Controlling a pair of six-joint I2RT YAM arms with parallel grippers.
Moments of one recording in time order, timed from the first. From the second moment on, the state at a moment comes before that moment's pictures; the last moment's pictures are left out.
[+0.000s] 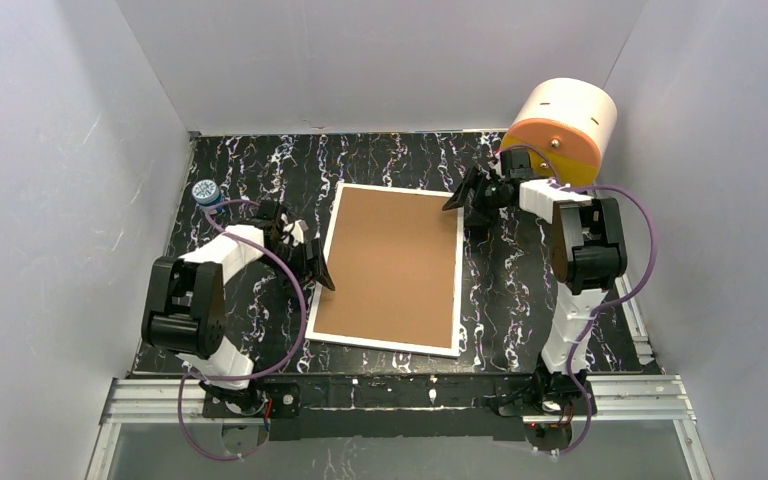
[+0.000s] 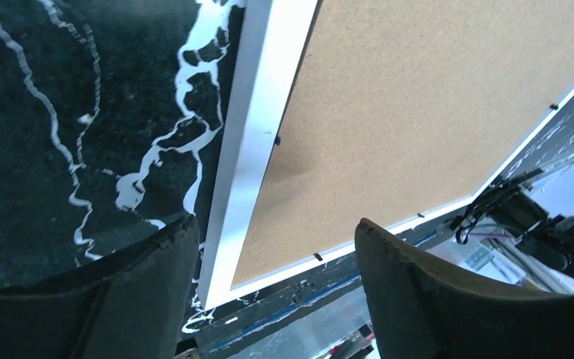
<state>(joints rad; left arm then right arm) -0.16 1.59 0.89 -0.71 0.51 -0.35 0.14 2.02 1.32 -0.27 -0.53 0.58</state>
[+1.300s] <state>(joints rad) -0.14 1.73 0.92 -0.45 0.56 -0.54 0.25 1.84 1.18 -0.50 -0.35 0.57</state>
